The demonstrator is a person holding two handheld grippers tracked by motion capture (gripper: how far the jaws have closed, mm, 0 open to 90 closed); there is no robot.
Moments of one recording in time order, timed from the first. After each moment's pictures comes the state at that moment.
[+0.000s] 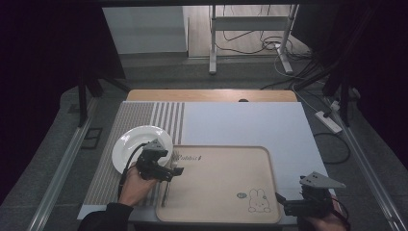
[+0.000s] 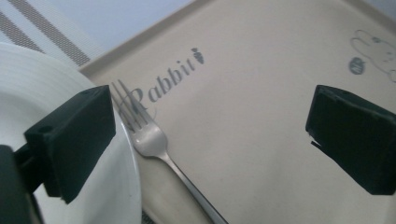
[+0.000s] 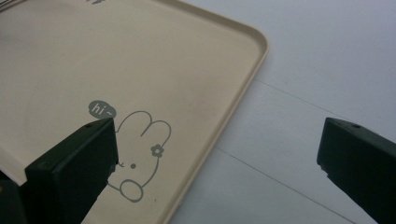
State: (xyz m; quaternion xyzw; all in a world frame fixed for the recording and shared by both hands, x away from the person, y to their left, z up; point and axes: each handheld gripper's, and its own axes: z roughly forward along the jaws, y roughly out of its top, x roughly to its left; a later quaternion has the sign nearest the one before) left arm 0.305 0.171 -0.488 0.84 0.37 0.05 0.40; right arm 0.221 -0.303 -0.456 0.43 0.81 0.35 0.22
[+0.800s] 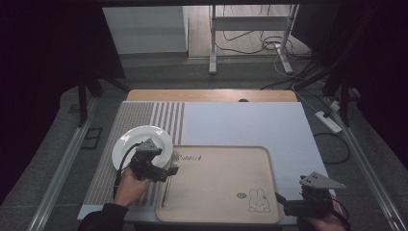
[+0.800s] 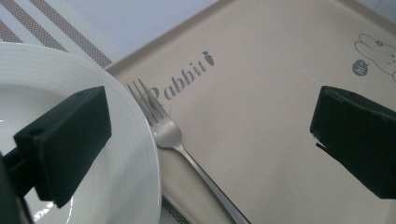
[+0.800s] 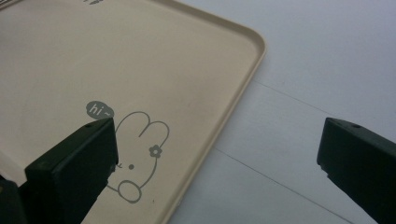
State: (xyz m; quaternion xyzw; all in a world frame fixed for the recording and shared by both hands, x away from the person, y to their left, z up) left arm 0.298 0.184 -0.482 0.83 0.37 0.07 0.40; right arm 0.220 -0.302 -0.455 0.42 0.80 0.35 0.22
